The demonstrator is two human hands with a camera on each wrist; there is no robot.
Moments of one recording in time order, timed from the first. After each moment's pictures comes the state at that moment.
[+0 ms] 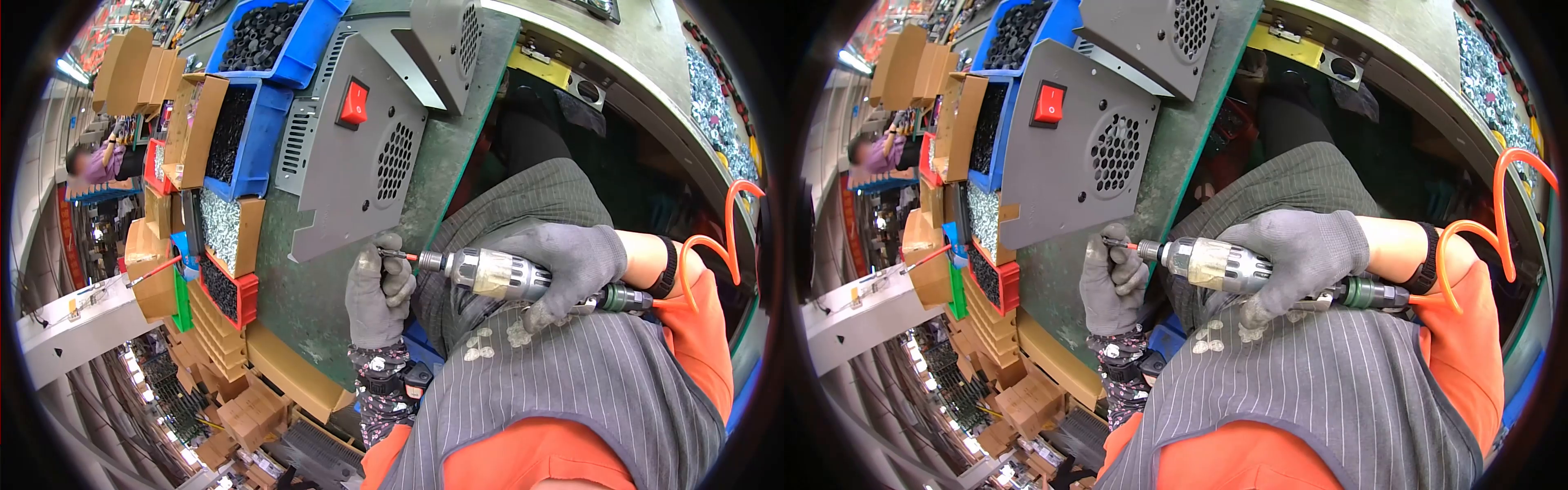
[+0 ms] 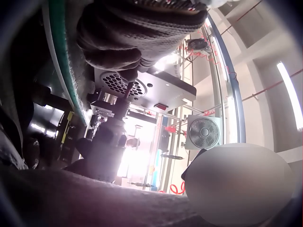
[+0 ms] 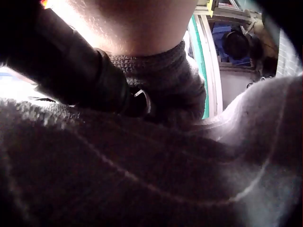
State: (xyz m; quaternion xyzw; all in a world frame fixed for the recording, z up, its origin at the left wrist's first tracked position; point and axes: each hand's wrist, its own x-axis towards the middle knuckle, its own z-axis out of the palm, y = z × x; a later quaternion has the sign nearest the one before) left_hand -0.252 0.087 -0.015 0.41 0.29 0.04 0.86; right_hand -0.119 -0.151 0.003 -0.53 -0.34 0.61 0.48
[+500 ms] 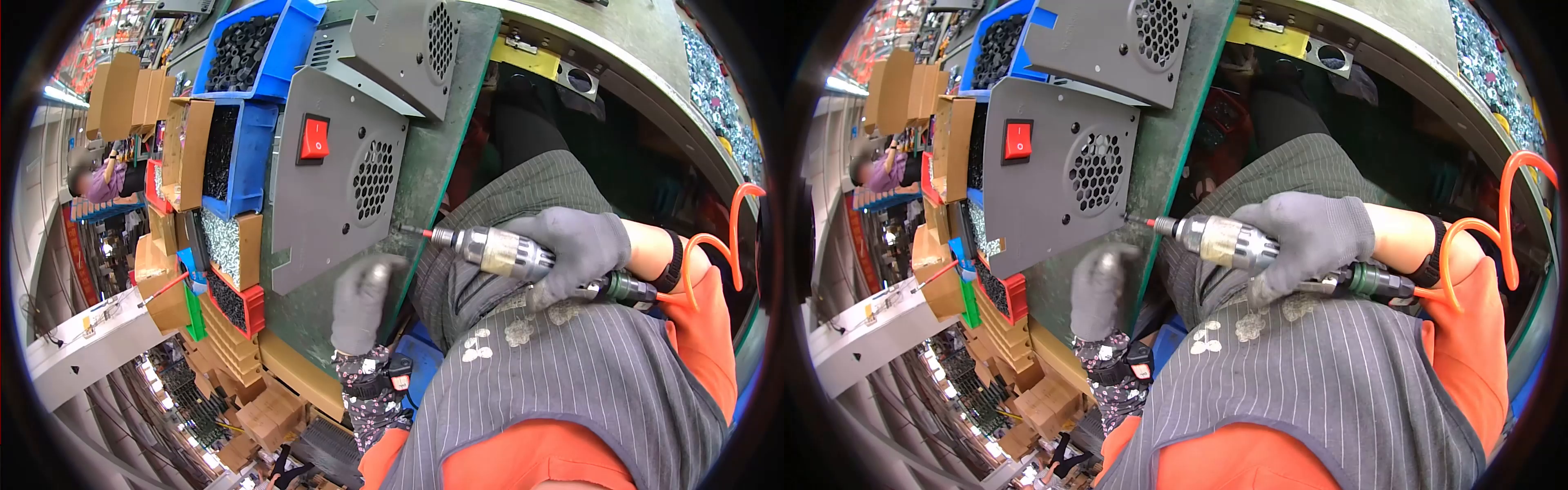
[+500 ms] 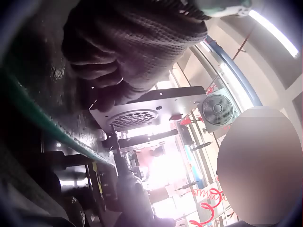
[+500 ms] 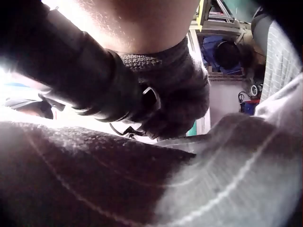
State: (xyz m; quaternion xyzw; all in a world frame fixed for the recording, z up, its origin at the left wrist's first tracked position) left_hand -0.246 0.107 -0.004 0.83 0.21 -0.09 0.51; right_hand -0.108 -0.173 -0.017 -0.60 -0.35 0.54 0.47
